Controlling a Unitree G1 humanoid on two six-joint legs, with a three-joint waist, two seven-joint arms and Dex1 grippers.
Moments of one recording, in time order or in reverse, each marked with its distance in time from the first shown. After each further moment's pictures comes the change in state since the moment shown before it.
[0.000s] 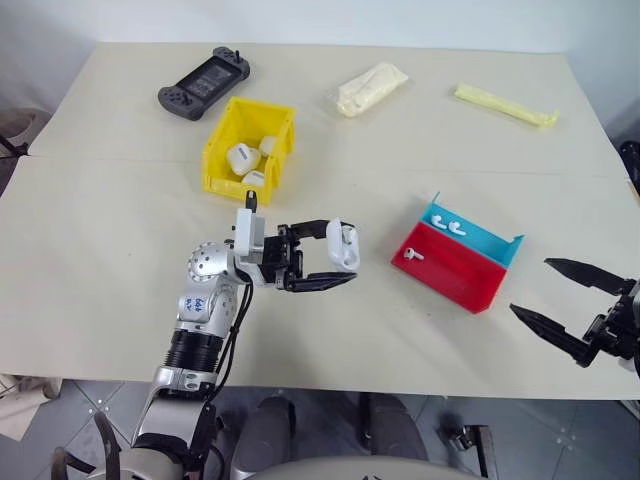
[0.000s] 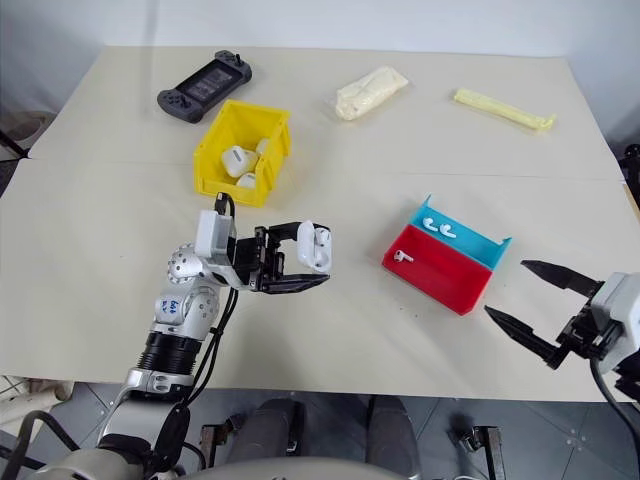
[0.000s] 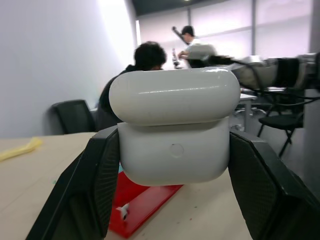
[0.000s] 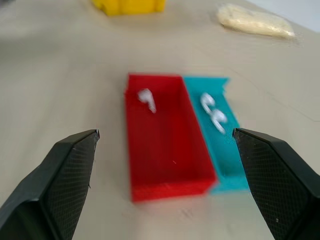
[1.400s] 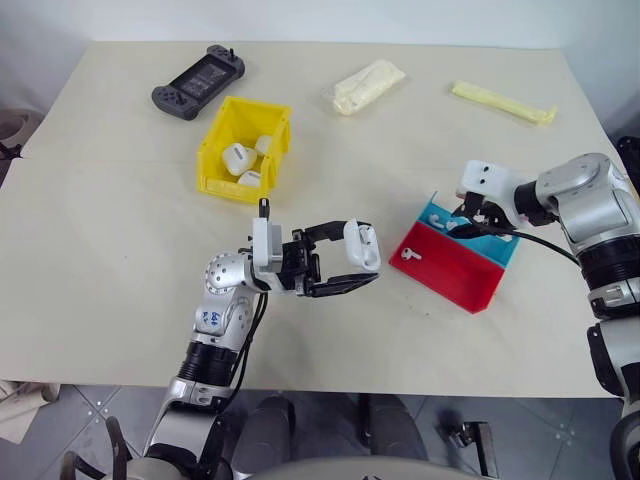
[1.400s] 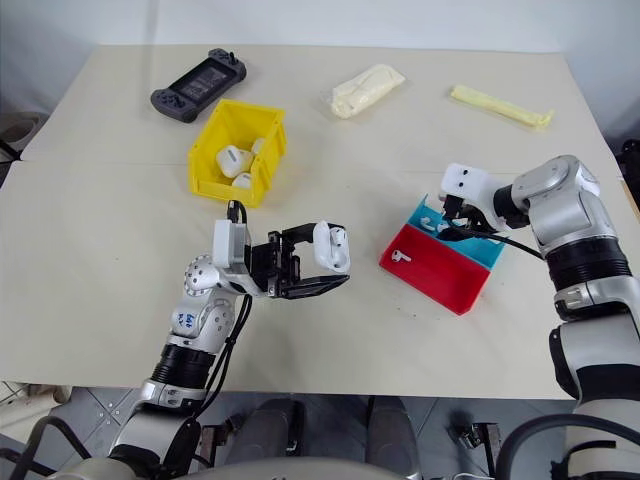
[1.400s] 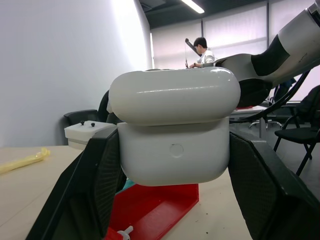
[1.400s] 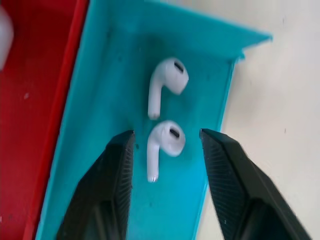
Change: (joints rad) left arm 0.053 -0.063 -0.046 -0.050 0.022 -0.043 0.138; right arm -1.261 0.000 0.977 0.874 -0.715 0.167 0.169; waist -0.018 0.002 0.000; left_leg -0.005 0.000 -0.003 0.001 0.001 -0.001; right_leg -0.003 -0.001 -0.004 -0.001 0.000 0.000
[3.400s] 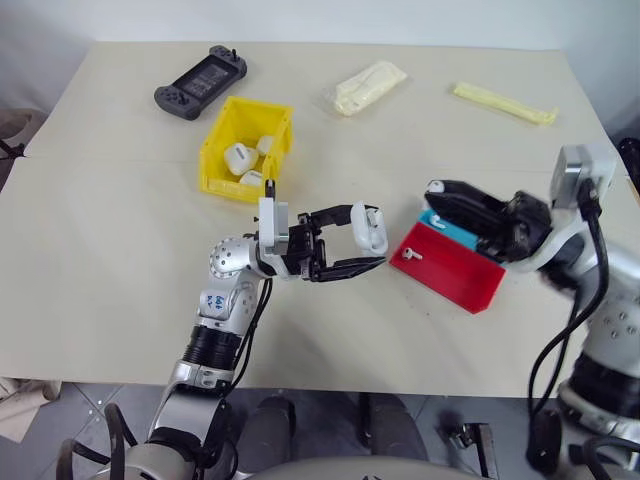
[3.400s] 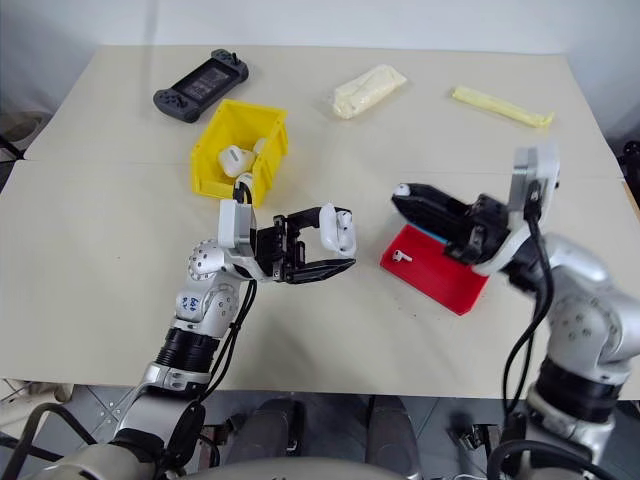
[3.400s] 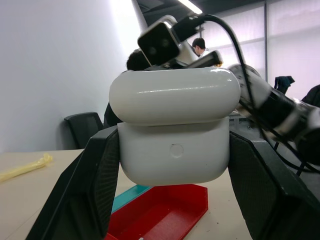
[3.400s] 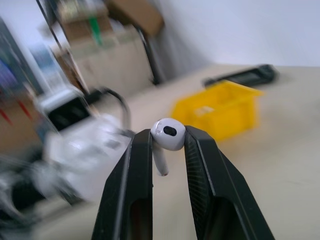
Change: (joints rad) left arm -0.096 -0.015 0.005 0.056 -0.004 0.034 0.007; right arm 0.640 0.443 -0.795 -1.132 1.128 0.648 -0.454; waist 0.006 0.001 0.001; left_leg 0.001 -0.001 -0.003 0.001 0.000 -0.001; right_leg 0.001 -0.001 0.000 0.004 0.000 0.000
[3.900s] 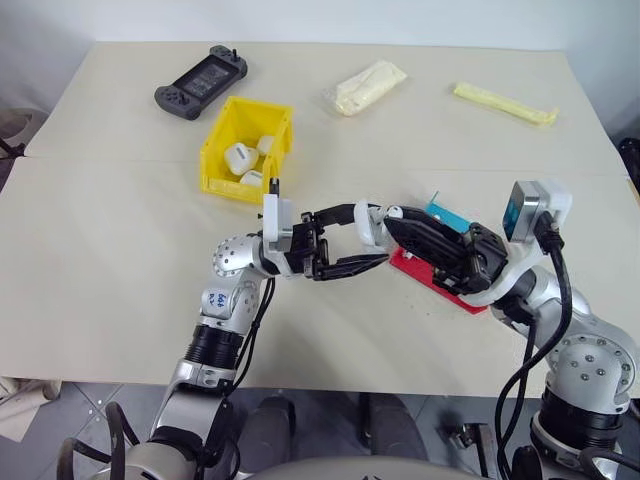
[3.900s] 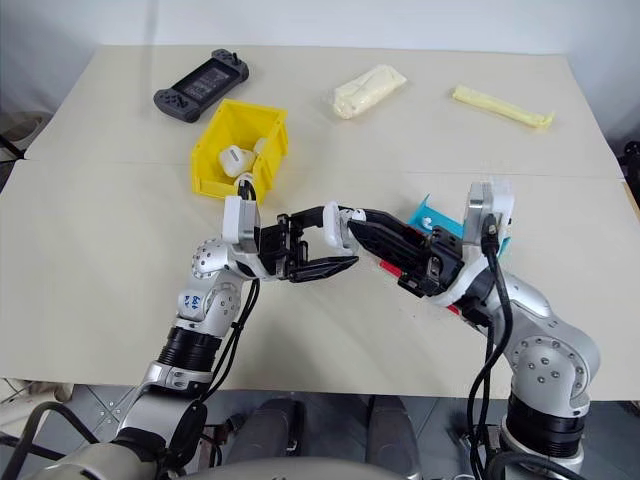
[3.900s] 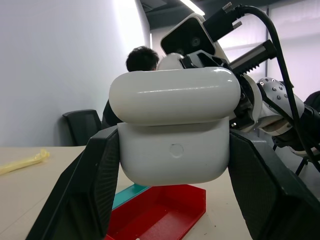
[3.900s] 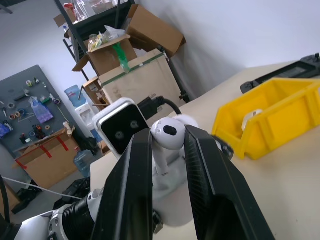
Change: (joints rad) left arm -0.001 -0.010 0.001 -0.001 0.000 0.036 0.020; right arm 0.108 0.010 0.153 -0.081 0.104 -0.113 -0.158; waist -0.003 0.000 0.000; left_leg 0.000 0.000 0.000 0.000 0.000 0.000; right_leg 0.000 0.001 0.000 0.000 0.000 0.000
